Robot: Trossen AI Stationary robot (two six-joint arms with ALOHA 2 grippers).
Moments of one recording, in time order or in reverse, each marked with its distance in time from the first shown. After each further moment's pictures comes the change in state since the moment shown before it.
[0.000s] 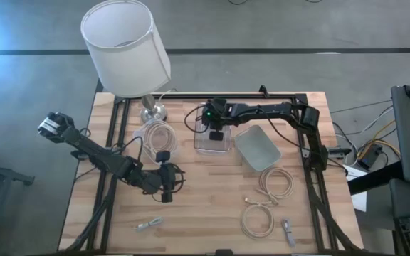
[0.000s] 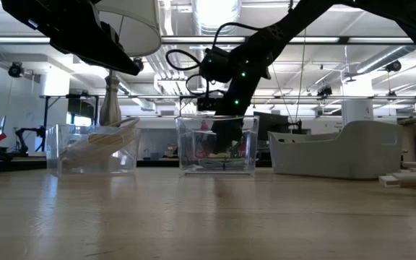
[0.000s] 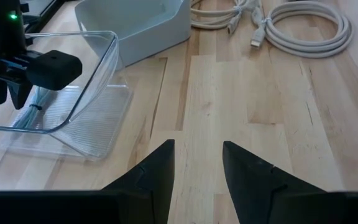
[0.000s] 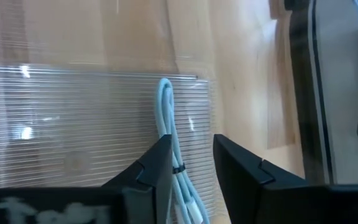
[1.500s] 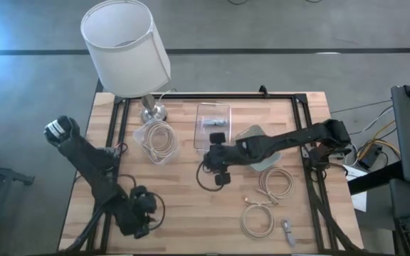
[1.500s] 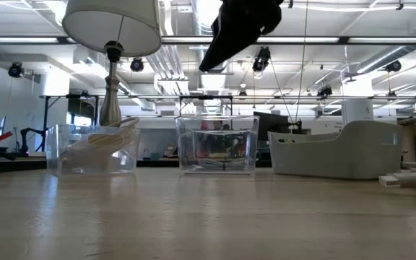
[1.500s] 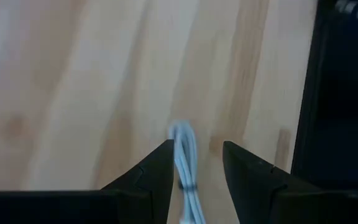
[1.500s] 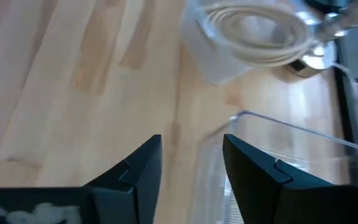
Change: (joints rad) left arm -0.421 0.138 0.131 -0.407 0.308 -0.914; right arm 0.493 -0.286 -0.008 -0.135 0.011 0.201
